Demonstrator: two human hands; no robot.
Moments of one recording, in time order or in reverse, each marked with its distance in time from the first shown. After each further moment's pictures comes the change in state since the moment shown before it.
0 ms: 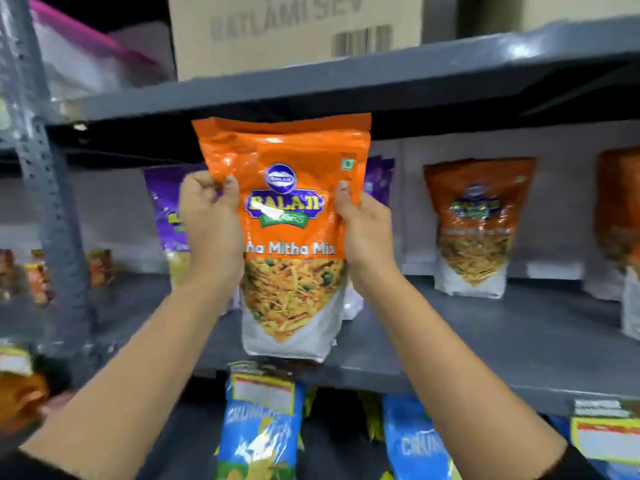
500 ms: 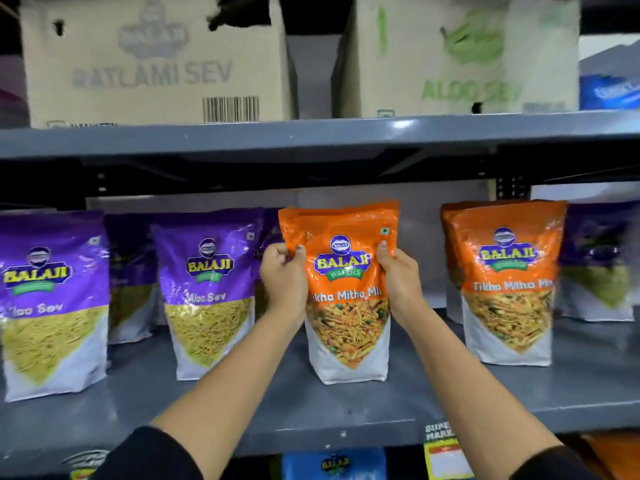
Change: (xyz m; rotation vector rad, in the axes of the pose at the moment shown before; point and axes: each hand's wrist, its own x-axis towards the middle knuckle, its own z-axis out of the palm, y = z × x) left_hand -0.107 -0.084 0.206 -0.045 -0.196 -0.344; right_hand 0.044 -0.025 -0.230 -0.258 0.276 0.133
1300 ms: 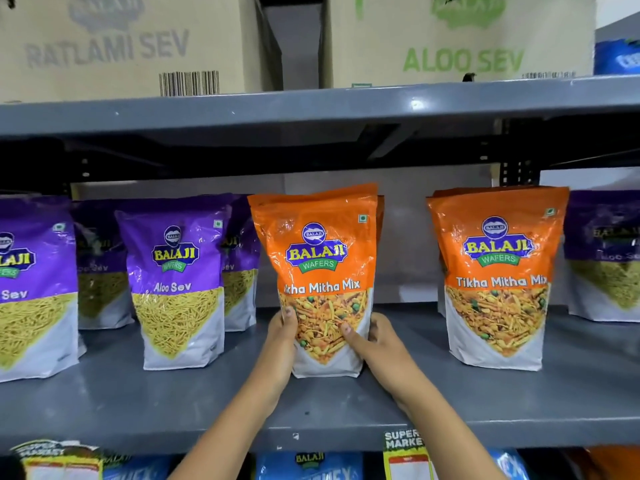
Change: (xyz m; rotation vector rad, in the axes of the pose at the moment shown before) left_hand -0.073 -0.086 -0.024 0.190 -0.337 -0.344; right_hand -0.055 0.074 -0.060 -0.179 -0.311 0.219
